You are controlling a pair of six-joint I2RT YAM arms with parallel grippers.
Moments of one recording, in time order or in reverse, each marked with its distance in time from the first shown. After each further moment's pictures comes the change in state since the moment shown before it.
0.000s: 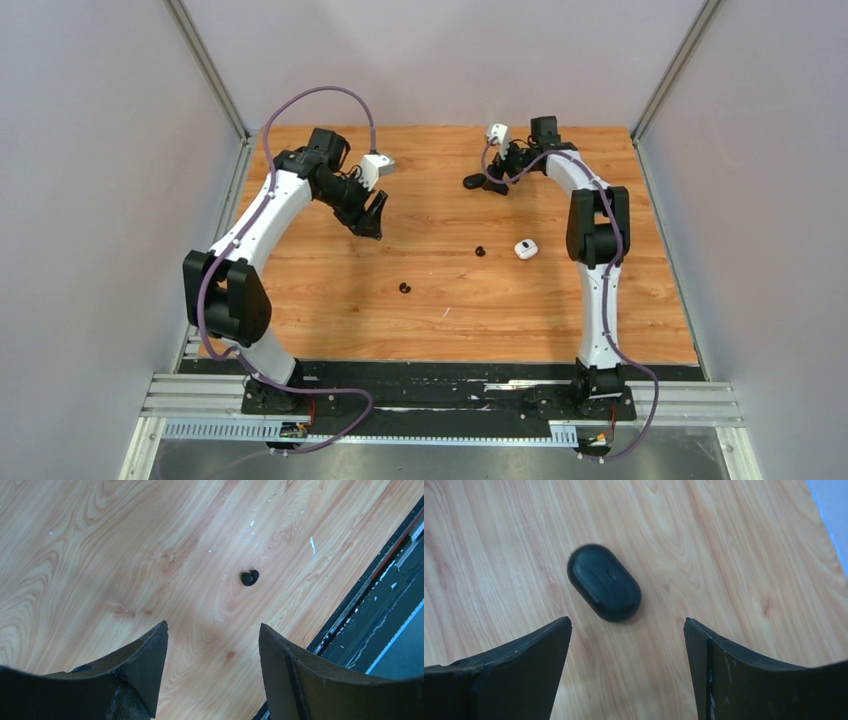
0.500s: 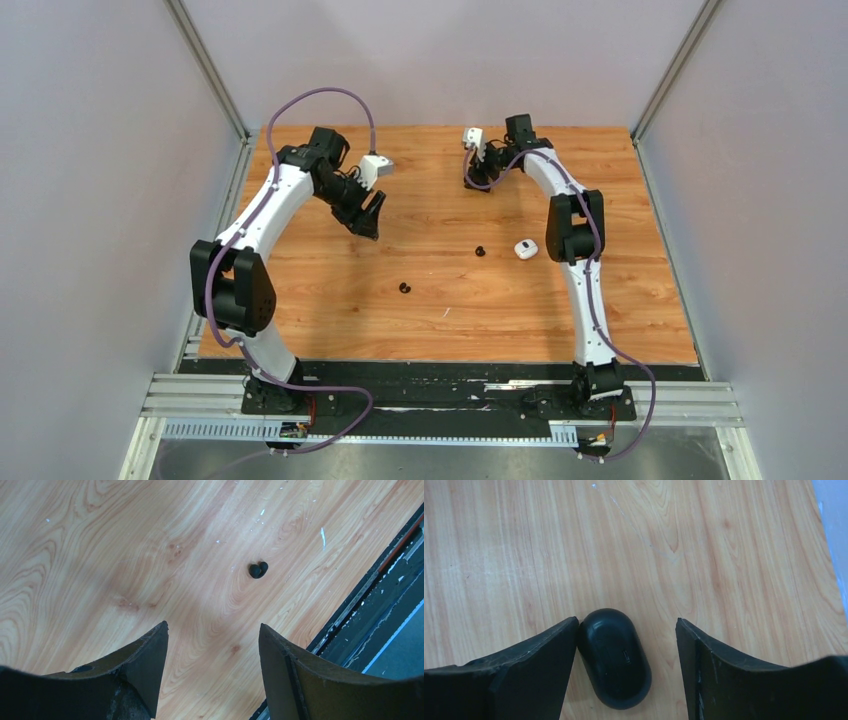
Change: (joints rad) left arm 0.021 0.067 0.043 -0.060 -0.014 0.040; right arm 0.087 0.189 0.276 -0.105 -0.008 -0.158
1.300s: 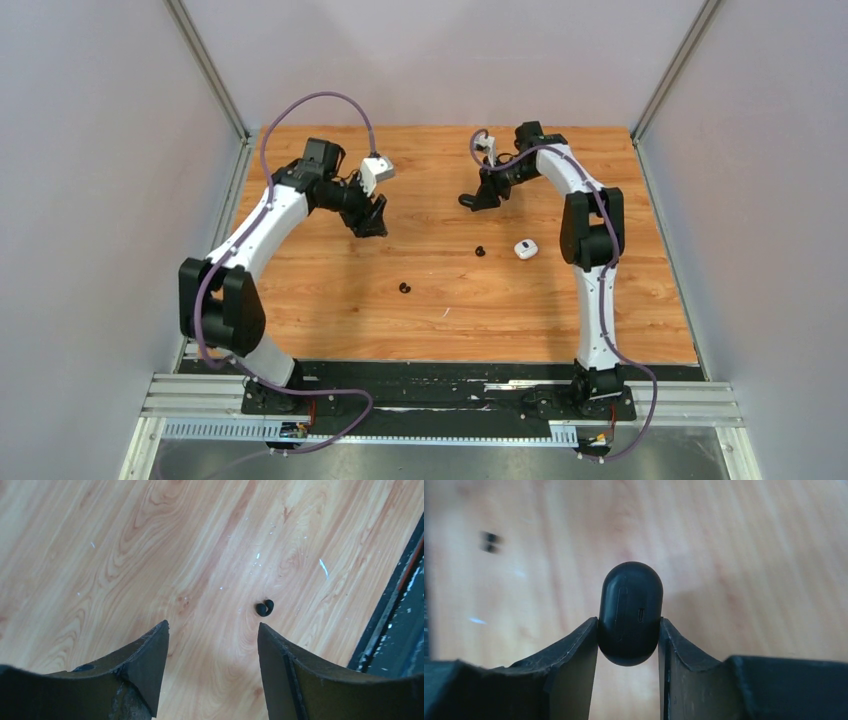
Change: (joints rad) left arm -0.003 -0.076 -0.137 0.256 0.127 0.037; right arm -0.009 -0.180 -0.186 -0.372 -0.120 0.150
